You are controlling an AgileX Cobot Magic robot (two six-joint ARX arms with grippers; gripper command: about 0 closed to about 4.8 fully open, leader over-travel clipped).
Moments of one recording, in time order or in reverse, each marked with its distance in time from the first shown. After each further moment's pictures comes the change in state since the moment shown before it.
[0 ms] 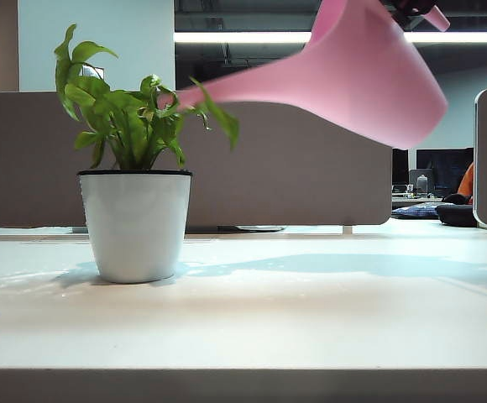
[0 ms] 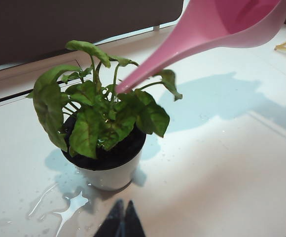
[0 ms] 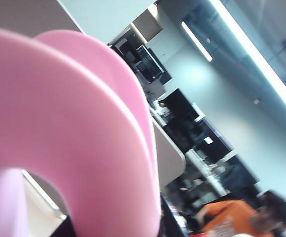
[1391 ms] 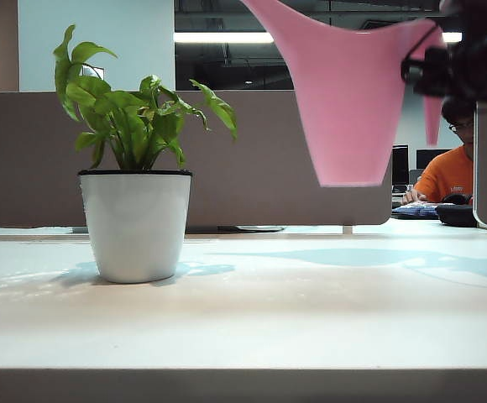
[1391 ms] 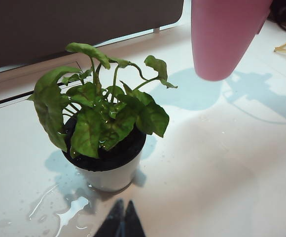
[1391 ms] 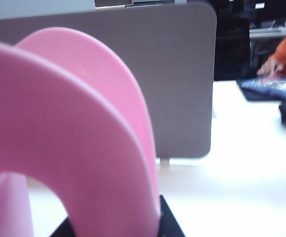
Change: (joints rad) left arm 0.000 -0.007 0.000 0.001 -0.002 0.000; right arm -0.153 0.275 -0.171 0.357 -0.013 0.970
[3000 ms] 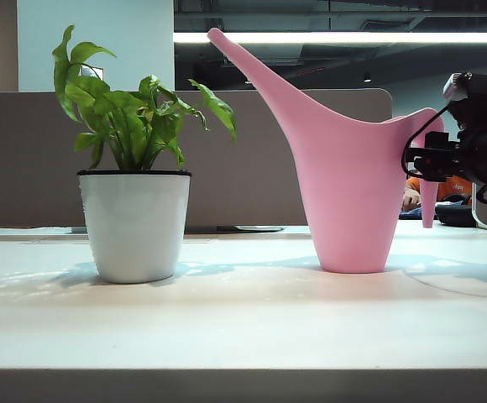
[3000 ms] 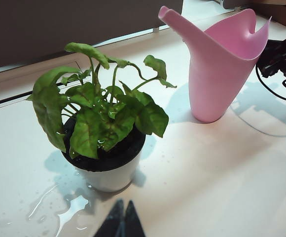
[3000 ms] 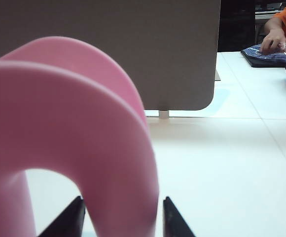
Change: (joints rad) left arm 0.000 0.001 0.000 0.000 0.000 0.000; right arm 0.000 0.219 -0.187 0.357 -0.020 -0.035
